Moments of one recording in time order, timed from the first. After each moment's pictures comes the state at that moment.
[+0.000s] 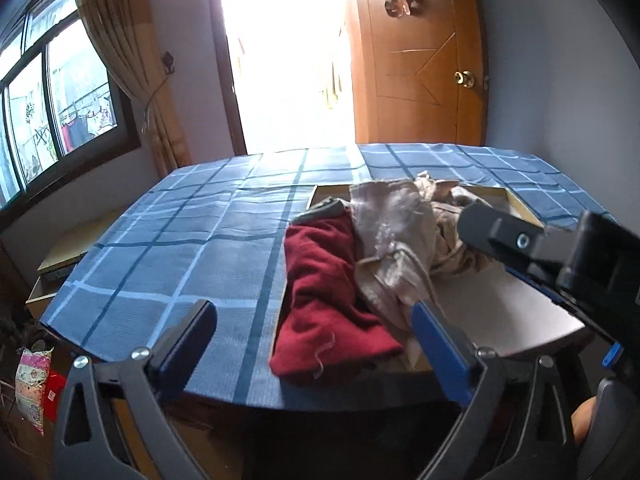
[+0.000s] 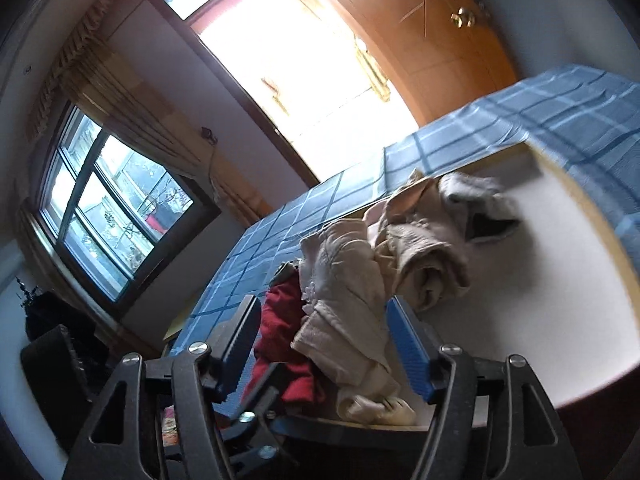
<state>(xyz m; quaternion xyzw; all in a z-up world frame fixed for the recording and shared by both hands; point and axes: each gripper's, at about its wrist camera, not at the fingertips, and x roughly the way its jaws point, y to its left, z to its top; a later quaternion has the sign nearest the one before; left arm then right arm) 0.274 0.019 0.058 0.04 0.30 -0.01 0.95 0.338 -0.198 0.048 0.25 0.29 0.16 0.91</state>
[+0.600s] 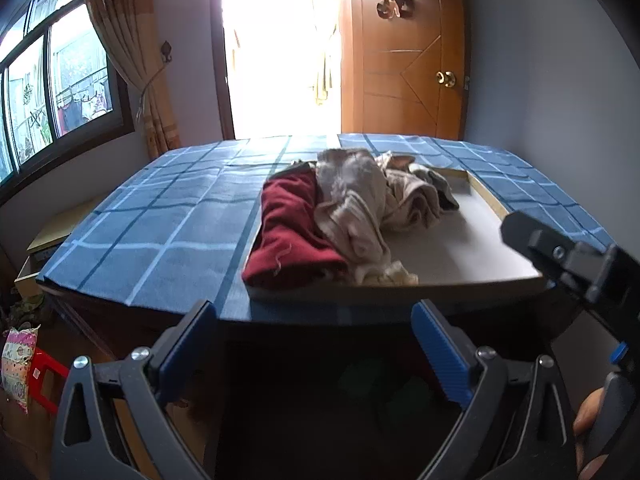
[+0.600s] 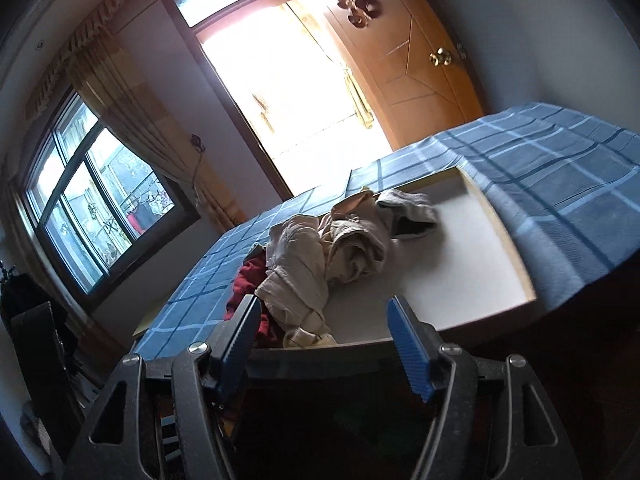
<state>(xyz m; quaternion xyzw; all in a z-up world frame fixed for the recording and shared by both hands) 0.209 0.007 0.045 0.02 0.31 -0.03 0.95 0.246 -0.236 0.053 0.21 0.25 0.11 0.94</state>
